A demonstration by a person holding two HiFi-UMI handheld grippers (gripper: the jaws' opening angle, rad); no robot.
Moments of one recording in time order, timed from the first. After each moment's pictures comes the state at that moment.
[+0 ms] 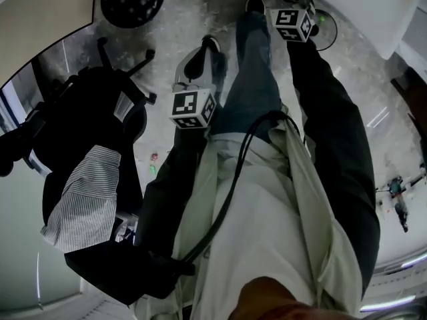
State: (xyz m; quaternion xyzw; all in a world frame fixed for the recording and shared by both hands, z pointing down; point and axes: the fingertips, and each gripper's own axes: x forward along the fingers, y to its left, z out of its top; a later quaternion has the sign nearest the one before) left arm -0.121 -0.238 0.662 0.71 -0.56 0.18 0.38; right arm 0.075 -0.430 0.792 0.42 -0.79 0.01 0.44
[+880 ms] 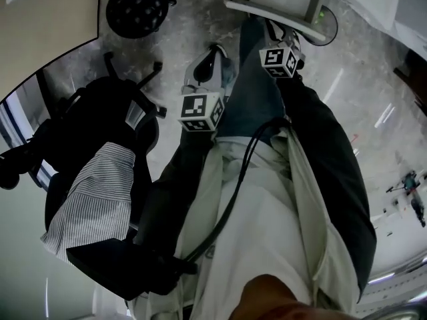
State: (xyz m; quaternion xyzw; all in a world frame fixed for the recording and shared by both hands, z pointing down) left arm -0.131 -0.200 0.645 0.76 -0.51 0.15 0.36; right arm 0.036 -0.260 0.794 0.43 -0.78 0.06 0.45
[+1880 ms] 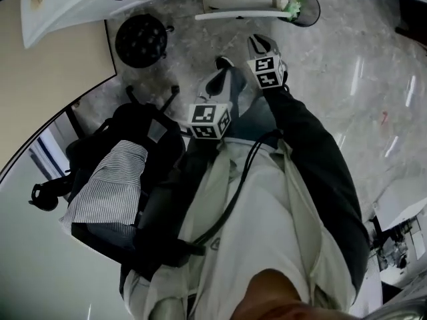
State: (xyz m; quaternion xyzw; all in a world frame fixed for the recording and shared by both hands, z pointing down) left arm -0.062 -0.120 0.611 0.83 -0.37 0.22 0.34; right arm 0.044 -0.172 0.740 0.54 -0.73 0.26 0.32
